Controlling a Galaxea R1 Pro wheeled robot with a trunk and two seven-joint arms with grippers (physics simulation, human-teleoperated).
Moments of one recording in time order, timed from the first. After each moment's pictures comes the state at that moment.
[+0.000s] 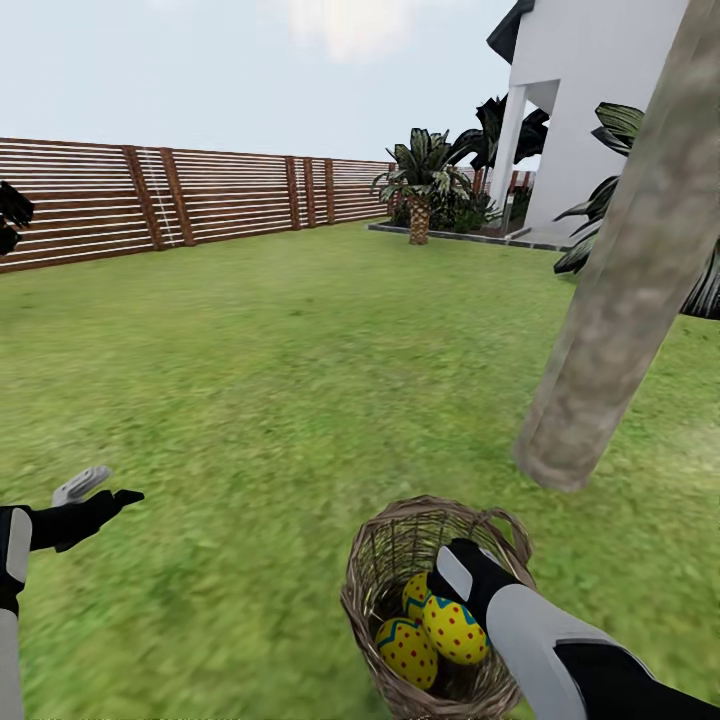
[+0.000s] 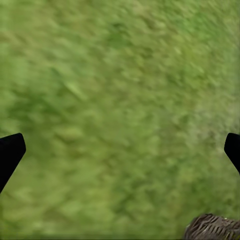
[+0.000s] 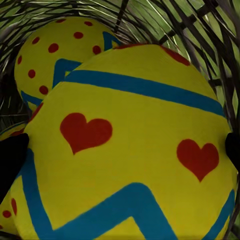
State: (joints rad) left arm -0.69 0.30 0.67 -0.96 0.00 0.99 -0.41; right arm -0.83 0.14 -0.04 -0.19 -0.30 0.50 -0.46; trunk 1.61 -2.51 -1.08
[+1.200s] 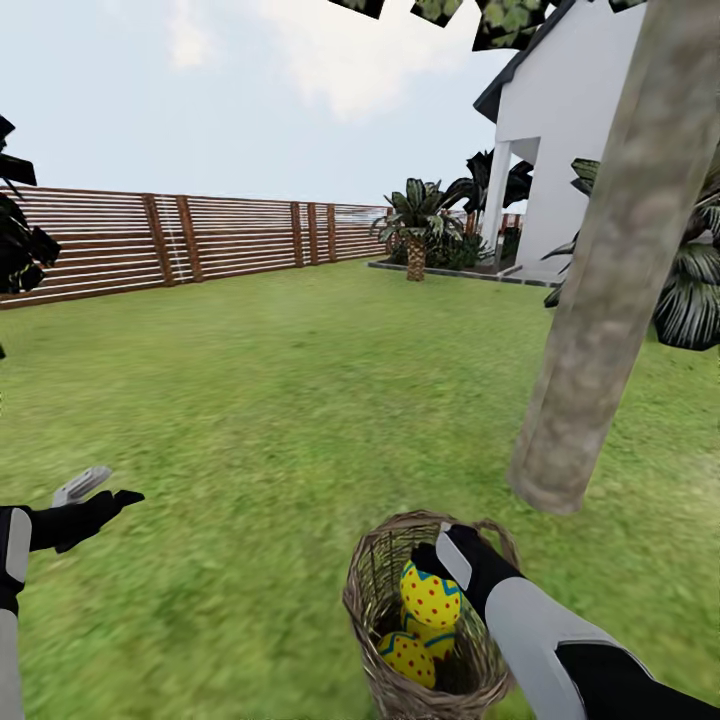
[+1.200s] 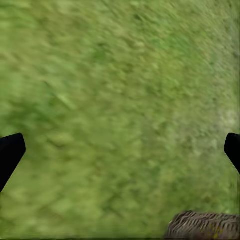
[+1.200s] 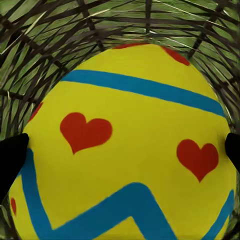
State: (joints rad) left arm -0.69 0.30 0.67 -0.96 0.00 1.01 -0.41; right arm -0.83 0.14 -0.03 -0.28 -0.29 0.50 -0.28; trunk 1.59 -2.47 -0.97
